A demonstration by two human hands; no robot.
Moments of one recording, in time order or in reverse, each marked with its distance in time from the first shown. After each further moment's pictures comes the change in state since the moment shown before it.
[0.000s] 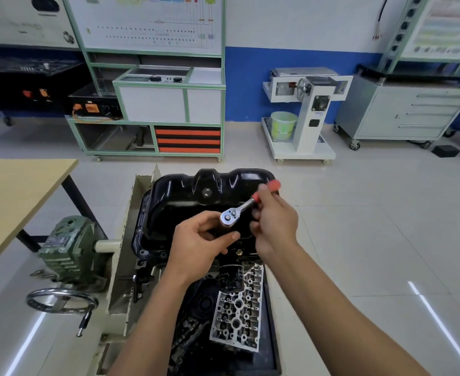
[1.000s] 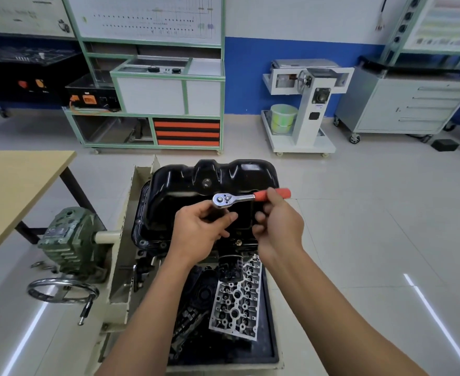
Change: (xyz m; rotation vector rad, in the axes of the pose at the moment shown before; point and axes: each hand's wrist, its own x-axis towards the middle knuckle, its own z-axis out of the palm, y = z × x) left_hand 0.011 -0.007 -0.001 0.082 0.048 -0.009; right_hand -0.011 0.009 -0.014 0.160 0.059 0.081
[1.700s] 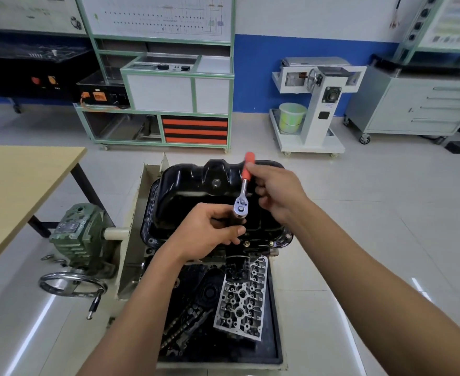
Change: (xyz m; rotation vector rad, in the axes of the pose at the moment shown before) left_hand 0.009 0.007 -0.022 -0.016 -0.389 -0.065; right_hand 0.047 -0.032 0.036 -0.520 -0.334 -0.044
